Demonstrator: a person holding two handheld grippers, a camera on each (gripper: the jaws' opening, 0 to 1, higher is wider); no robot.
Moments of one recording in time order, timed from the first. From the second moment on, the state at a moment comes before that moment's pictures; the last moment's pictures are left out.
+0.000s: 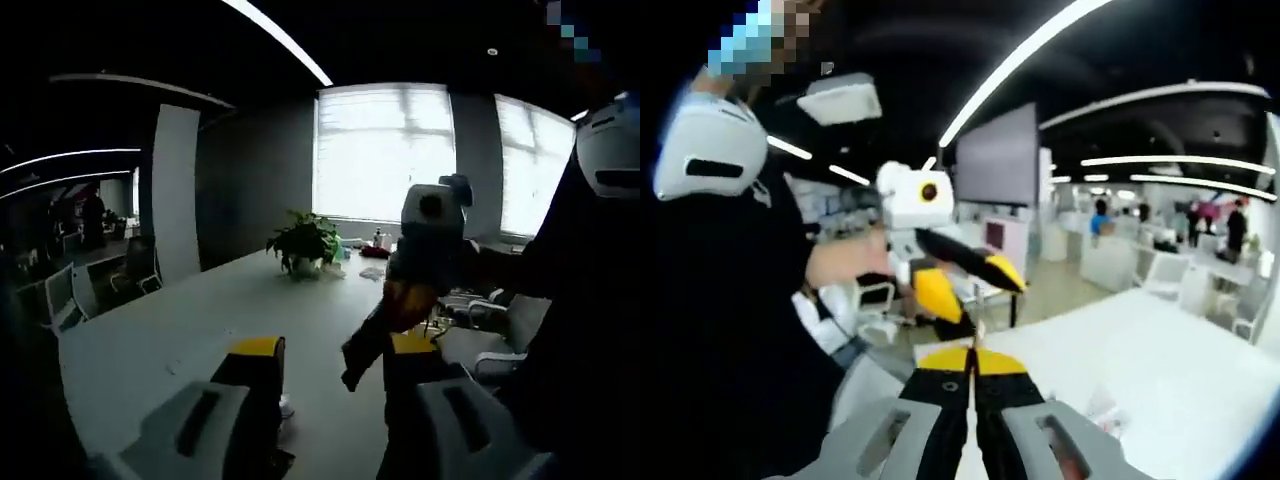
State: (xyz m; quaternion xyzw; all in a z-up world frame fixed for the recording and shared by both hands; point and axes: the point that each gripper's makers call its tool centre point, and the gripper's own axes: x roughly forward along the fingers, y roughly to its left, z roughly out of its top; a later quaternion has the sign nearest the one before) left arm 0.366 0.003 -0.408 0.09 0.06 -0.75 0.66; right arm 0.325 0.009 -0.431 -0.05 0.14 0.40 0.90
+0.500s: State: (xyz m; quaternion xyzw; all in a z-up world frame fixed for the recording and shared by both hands) left arm 0.344 0.015 -0.459 0.25 0.10 -0.78 0.56; right arm 0.319 0.020 -0.463 -0.08 0.20 0.45 0.87
